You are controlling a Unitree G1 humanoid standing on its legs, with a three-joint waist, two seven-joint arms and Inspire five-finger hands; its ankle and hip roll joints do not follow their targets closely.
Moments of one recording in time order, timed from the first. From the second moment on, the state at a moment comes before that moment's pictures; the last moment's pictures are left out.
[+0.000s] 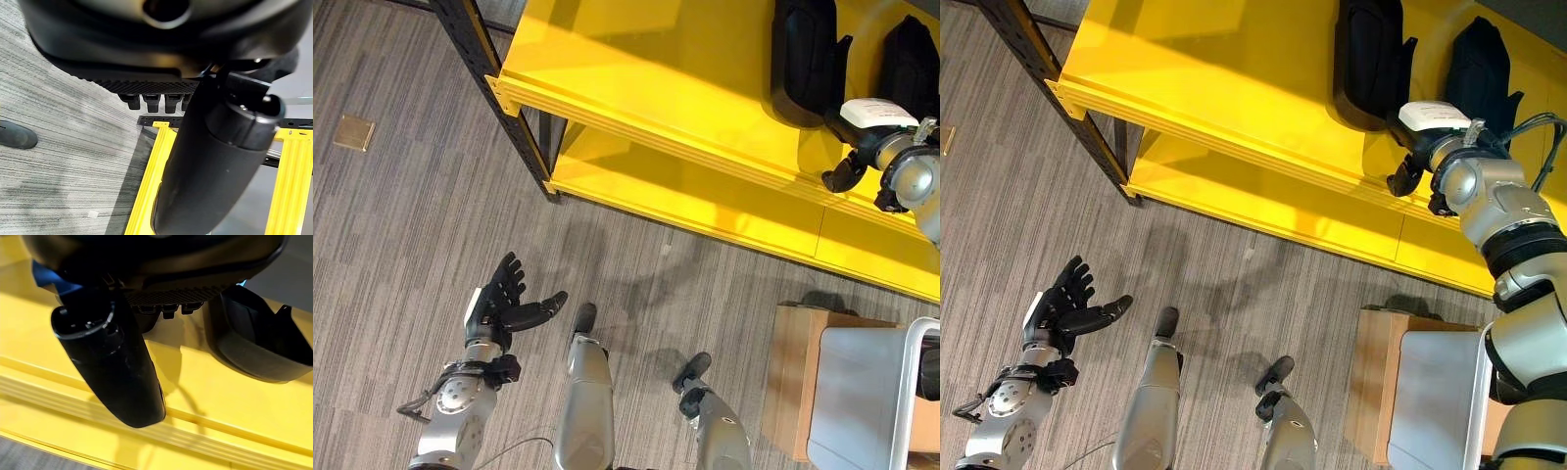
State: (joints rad) left arm 0.10 0.57 -0.03 0.16 -0.62 -0.16 0.08; right arm -1.26 -1.01 0.91 0.92 -0.26 -0.08 0.09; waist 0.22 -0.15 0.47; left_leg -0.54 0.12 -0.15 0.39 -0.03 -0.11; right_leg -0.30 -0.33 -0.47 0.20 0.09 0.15
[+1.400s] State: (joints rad) left arm 0.10 0.57 -0.02 0.17 -0.62 -0.16 0.10; right arm -1.26 -0.95 0.85 0.75 -0.08 -0.07 0.05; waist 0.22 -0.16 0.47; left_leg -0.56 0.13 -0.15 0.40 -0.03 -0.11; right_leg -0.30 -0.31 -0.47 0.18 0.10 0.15
